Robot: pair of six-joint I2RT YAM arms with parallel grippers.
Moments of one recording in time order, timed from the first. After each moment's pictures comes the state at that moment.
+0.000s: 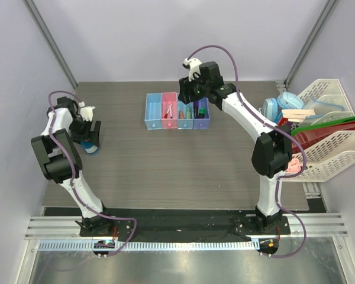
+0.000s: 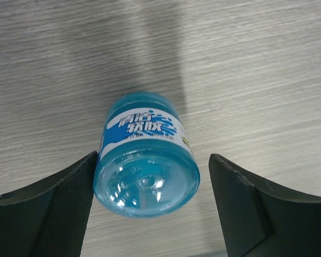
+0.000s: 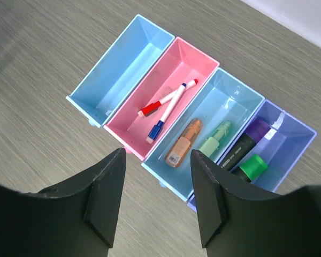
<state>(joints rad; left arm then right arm) 0.36 1.92 1.47 -0.92 0.22 0.51 0.47 1.99 1.85 -0.38 -0.25 -0.01</state>
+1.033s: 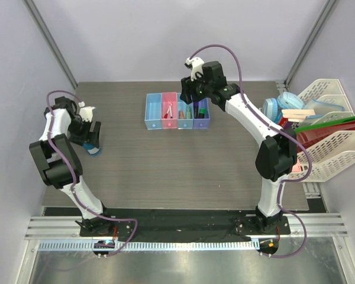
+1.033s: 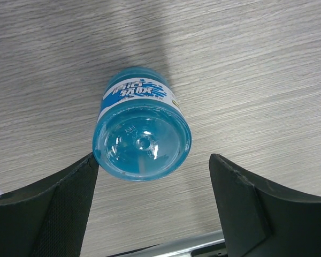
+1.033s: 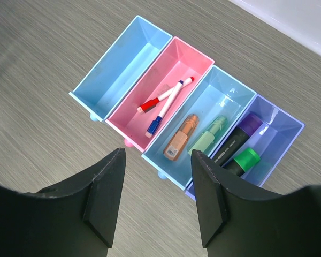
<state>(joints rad) 0.36 1.83 1.45 -1.00 0.25 0.54 0.47 1.92 1.81 -0.39 -0.23 -0.02</state>
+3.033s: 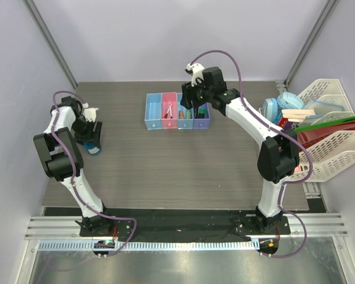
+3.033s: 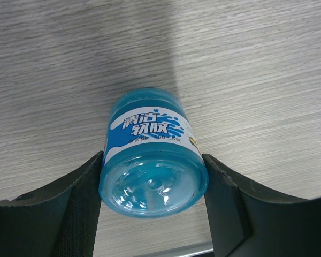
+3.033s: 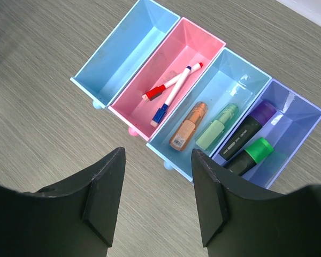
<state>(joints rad) 0.32 1.94 1.50 -0.98 0.20 0.49 0.47 1.89 1.71 -0.34 -0.25 -0.01</state>
